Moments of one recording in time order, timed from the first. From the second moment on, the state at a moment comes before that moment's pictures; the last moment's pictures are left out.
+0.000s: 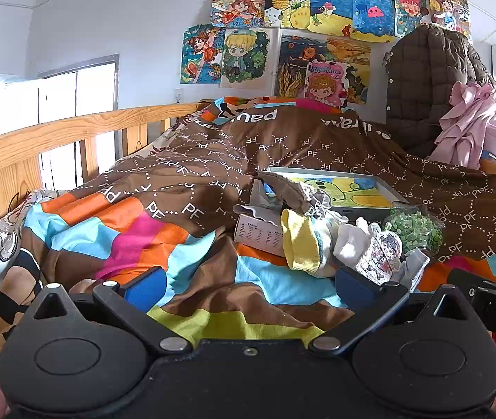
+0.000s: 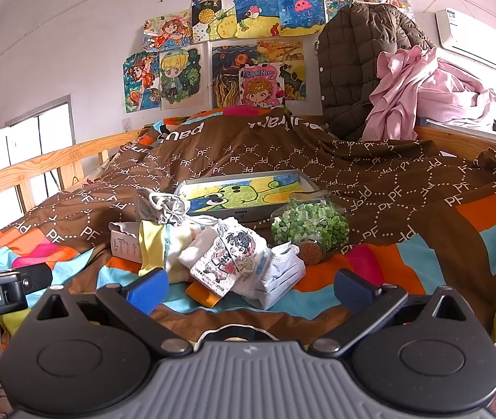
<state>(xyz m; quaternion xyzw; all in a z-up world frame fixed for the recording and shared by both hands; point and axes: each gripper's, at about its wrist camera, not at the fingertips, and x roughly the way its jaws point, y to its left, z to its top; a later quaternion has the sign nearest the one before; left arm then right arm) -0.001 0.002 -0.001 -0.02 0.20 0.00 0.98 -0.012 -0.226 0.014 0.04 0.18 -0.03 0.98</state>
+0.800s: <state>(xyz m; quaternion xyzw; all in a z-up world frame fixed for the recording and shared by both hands) 0.003 0.004 -0.010 -0.04 0.22 0.02 0.97 -0.005 -0.231 0.002 0.06 0.20 -0.03 0.98</state>
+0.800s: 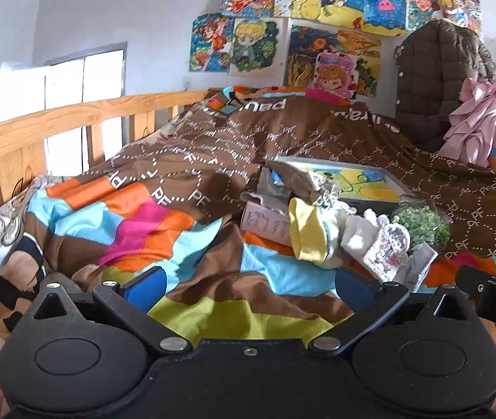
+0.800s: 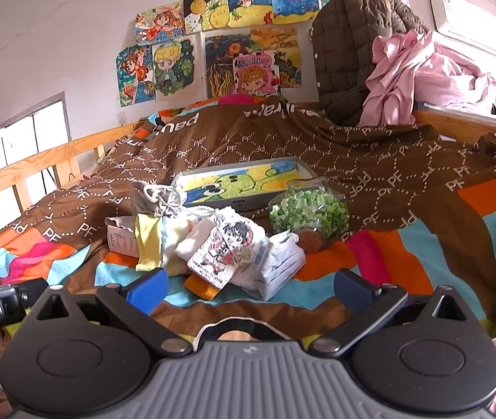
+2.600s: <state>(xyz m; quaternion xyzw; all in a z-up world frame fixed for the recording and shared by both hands) 0.197 -0.116 -0.069 0.16 0.30 -0.38 0.86 0.186 -0.350 -0.043 0.22 0.39 0.08 0.89</state>
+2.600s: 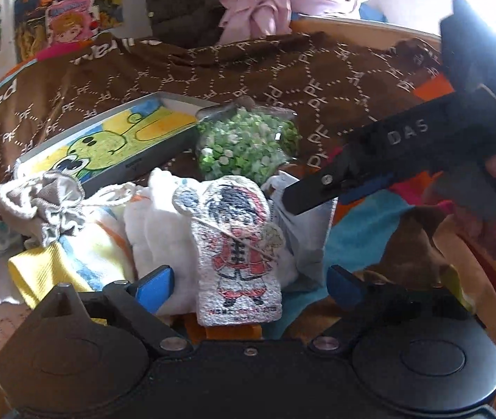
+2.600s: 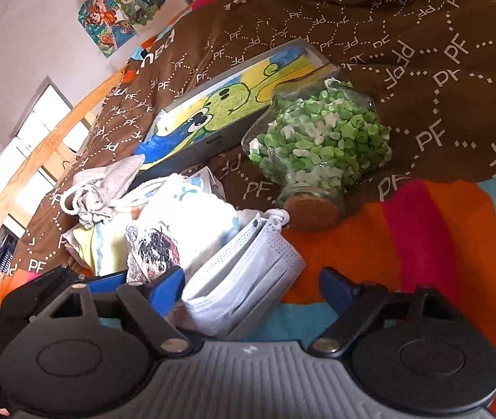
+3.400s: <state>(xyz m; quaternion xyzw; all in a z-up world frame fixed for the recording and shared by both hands) 0.194 -0.126 -0.071 0.17 0.33 -0.32 0.87 0.187 -0.352 -0.053 0.24 0.40 0.09 0.88</state>
